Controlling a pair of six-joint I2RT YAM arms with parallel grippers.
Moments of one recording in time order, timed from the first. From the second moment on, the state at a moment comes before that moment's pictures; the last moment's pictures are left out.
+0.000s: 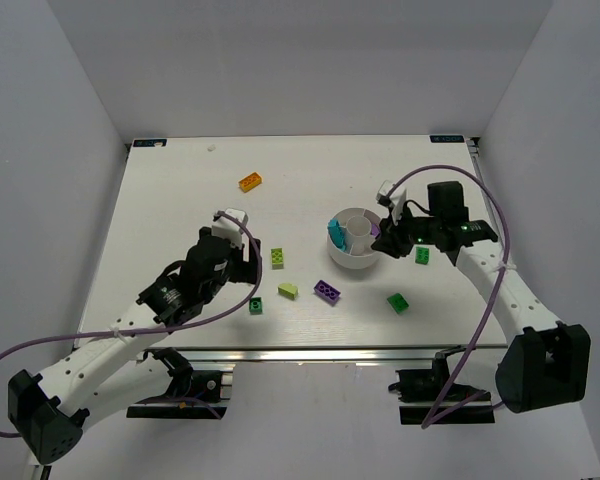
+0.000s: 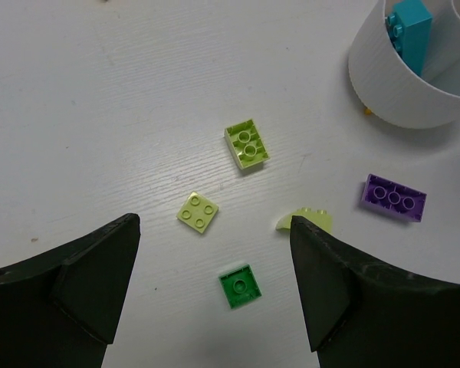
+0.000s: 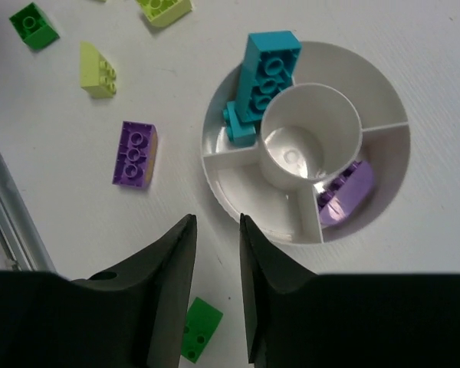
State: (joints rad) left arm -0.73 0.85 0.71 -0.35 -0.35 -0.24; right arm 0.22 1.21 0.95 -0.54 -0.72 -0.55
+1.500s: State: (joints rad) left arm -0.74 0.73 0.71 -0.34 -0.38 -0.24; right arm 0.69 1.48 1.08 -0.64 -0.43 -0.49
